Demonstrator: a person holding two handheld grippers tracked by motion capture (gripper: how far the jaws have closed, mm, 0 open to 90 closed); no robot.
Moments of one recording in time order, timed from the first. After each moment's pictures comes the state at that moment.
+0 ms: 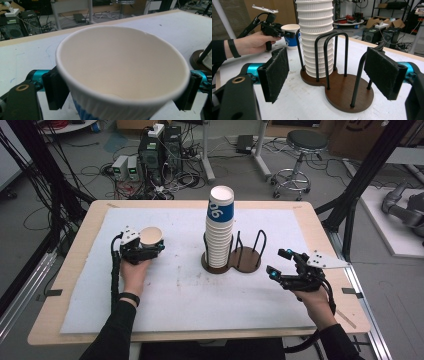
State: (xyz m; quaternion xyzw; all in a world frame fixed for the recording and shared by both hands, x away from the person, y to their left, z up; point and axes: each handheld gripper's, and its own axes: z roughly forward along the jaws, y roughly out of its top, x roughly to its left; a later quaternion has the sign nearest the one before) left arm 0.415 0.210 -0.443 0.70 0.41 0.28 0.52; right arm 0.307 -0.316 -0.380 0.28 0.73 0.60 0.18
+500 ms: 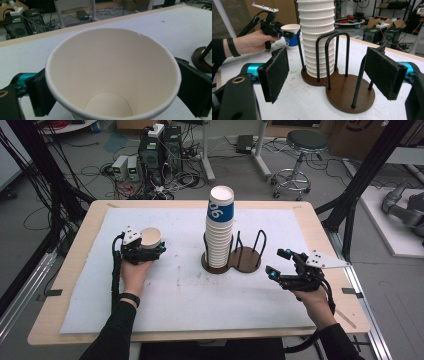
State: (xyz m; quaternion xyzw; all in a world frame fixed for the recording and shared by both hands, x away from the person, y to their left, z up) left arm 0.411 0.204 -0.437 0.70 0.42 0.29 0.49; right arm 0.308 -0.315 -0.380 0.27 0.73 0.60 0.18
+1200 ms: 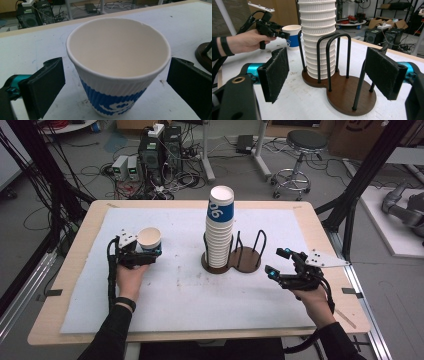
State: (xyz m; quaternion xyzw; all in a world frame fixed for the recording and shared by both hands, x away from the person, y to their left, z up) left arm 0.387 0.213 -0.428 0.69 0.46 0.30 0.47; right arm 0.310 -0.313 -0.379 0.27 0.73 0.60 0.18
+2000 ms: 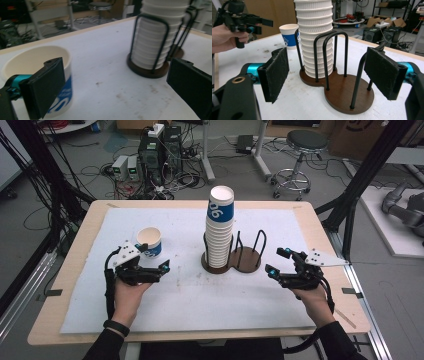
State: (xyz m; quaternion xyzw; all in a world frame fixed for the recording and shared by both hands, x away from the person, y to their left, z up) left arm 0.321 0.178 -0.395 0.72 0.33 0.24 0.56; right arm 0.312 -0.315 -0.380 0.28 0.73 0.60 0.18
